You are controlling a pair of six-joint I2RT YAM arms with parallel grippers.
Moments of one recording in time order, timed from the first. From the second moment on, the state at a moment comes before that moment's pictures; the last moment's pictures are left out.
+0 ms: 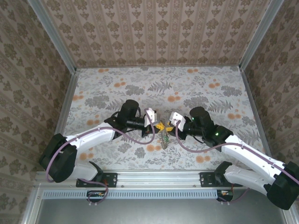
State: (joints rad) left arm -0.77 1.36 0.76 0.08 0.82 0.40; right arm 0.66 0.97 0.68 -0.25 -0.33 -0.39
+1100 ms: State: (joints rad) left arm -0.77 1.36 0.76 0.06 0.81 0.41; right arm 0.66 0.93 0.69 -0.32 -0.32 -0.40
